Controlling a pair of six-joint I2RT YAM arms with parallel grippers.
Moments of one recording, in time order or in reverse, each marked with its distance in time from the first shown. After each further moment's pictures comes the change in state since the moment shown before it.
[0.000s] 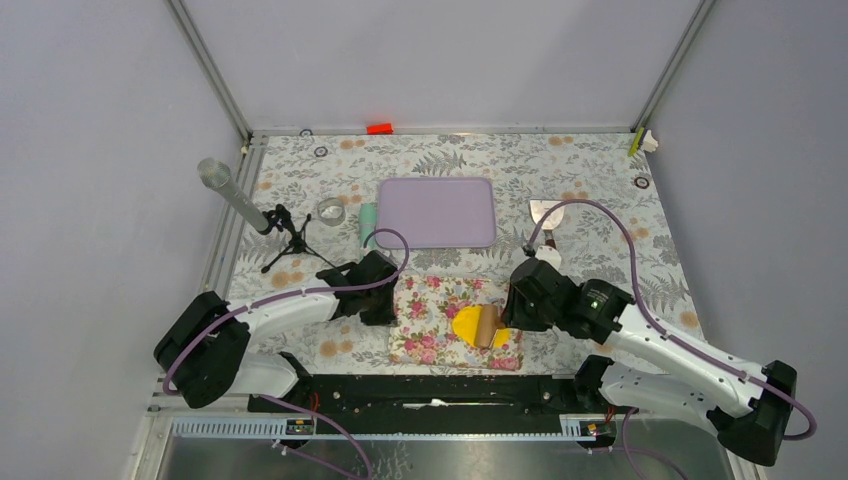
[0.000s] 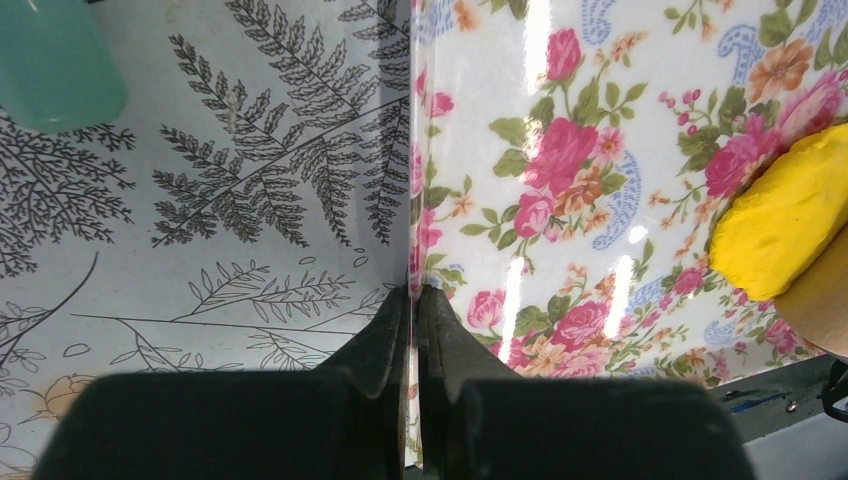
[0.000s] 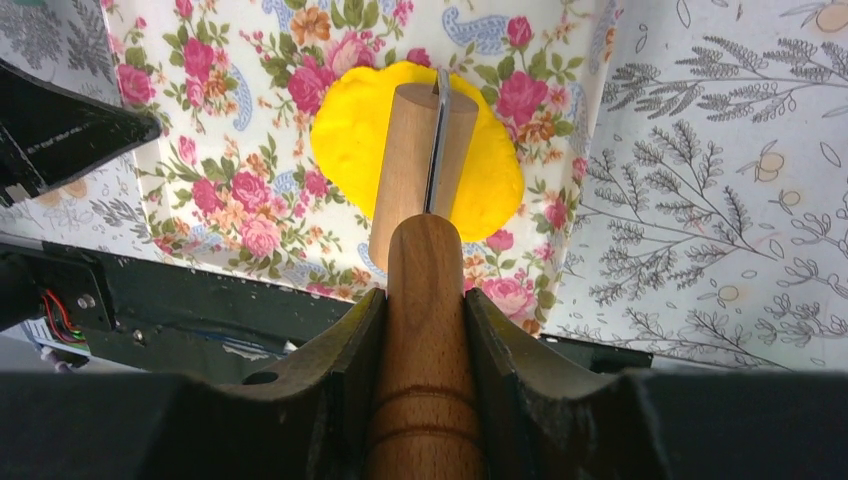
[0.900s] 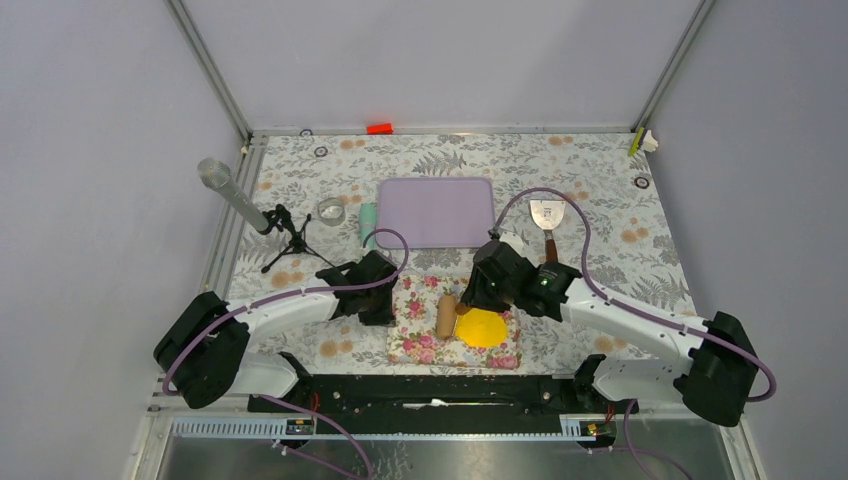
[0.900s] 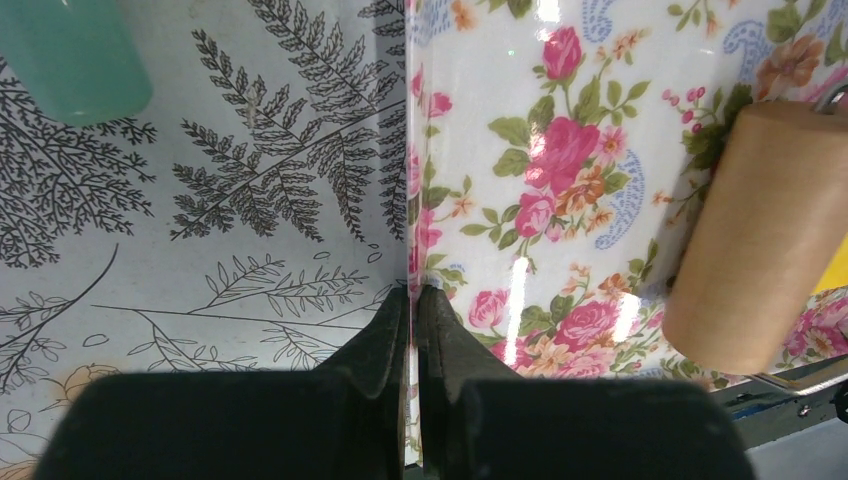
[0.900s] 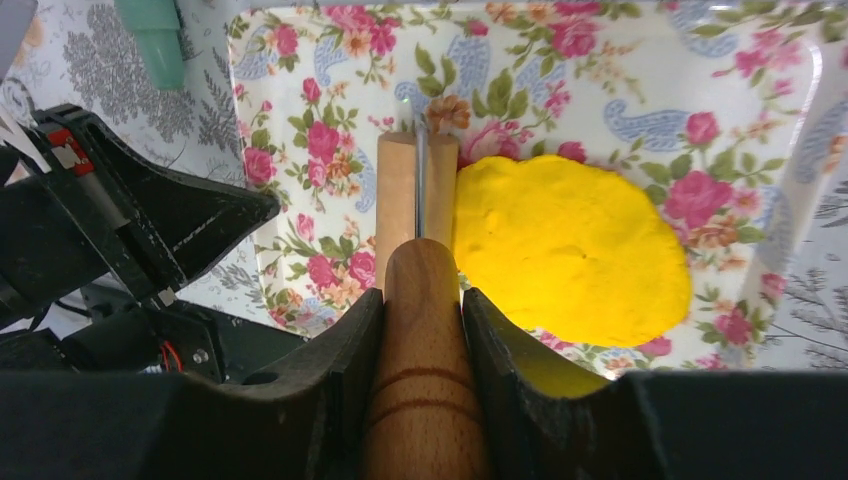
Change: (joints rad) left arm 0.004 -0.002 0.006 -0.026 -0.015 0.010; right arm -0.004 0.291 0.055 0.292 -0.025 0.061
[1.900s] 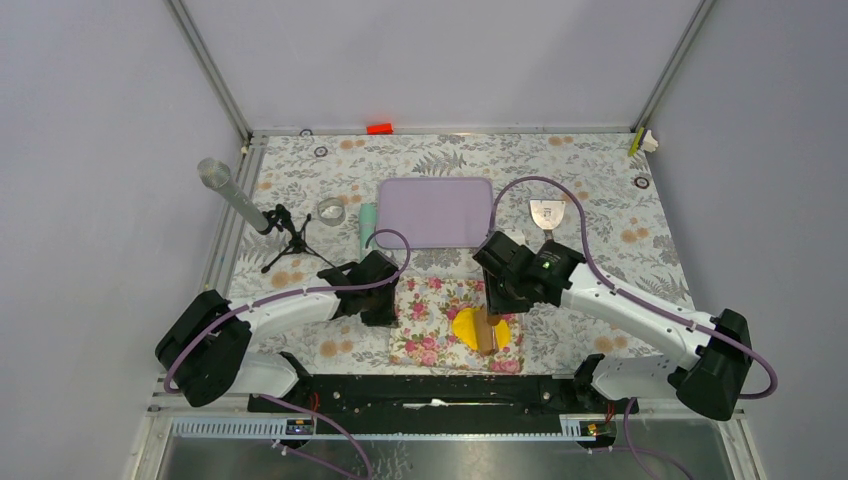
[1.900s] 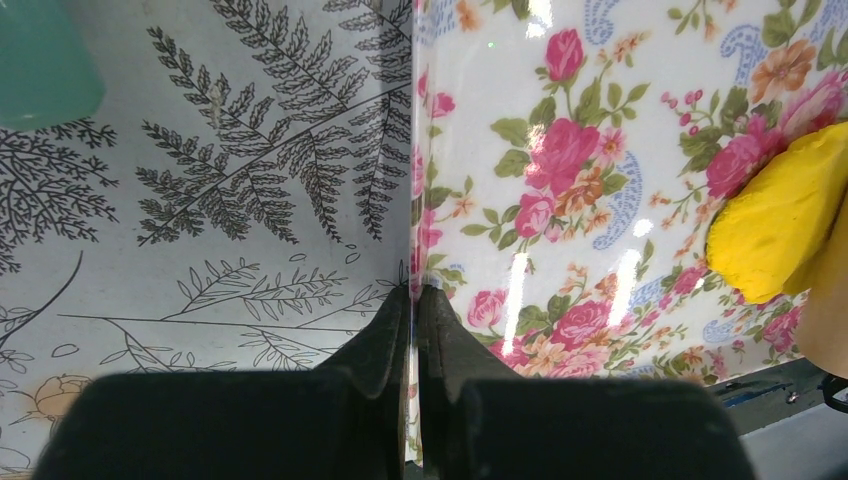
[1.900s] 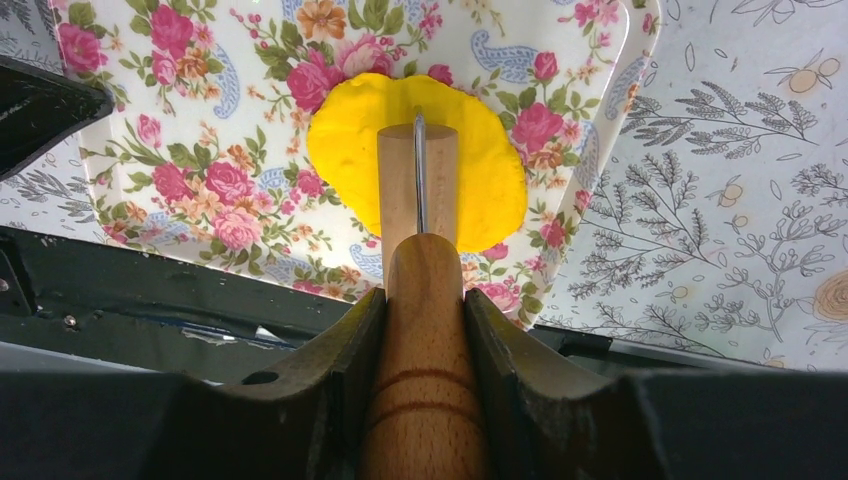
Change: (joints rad) left arm -0.006 0.011 0.002 0.014 0.023 -0.002; right arm 0.004 0.040 0.213 -0.404 0.004 -0.203
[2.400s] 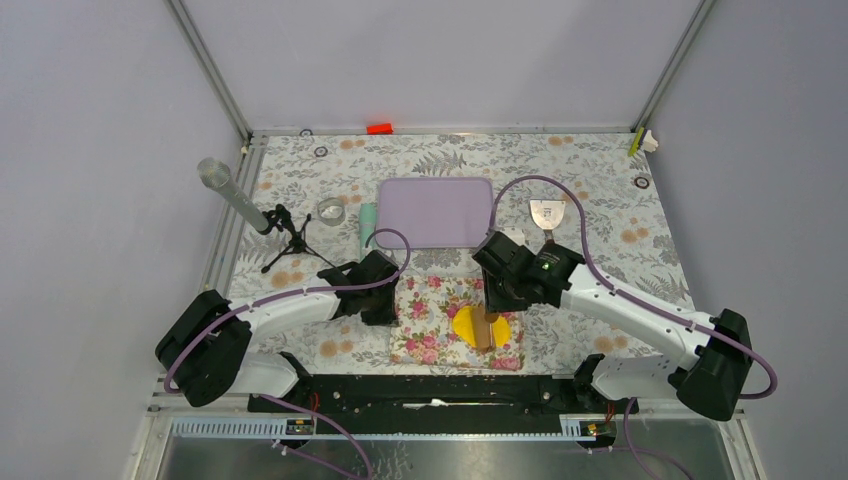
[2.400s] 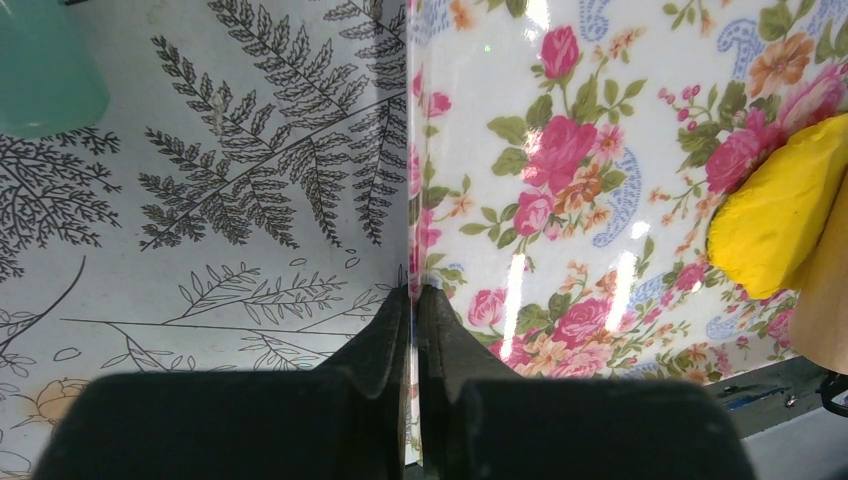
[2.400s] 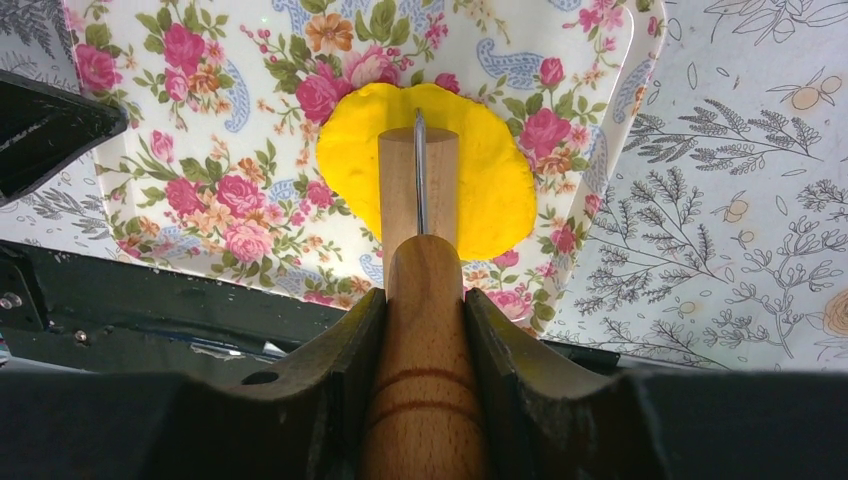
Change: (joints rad) left arm 0.000 0.000 0.000 0.009 -0.001 0.000; right arm 0.000 0.000 -0.010 0.040 0.015 0.004
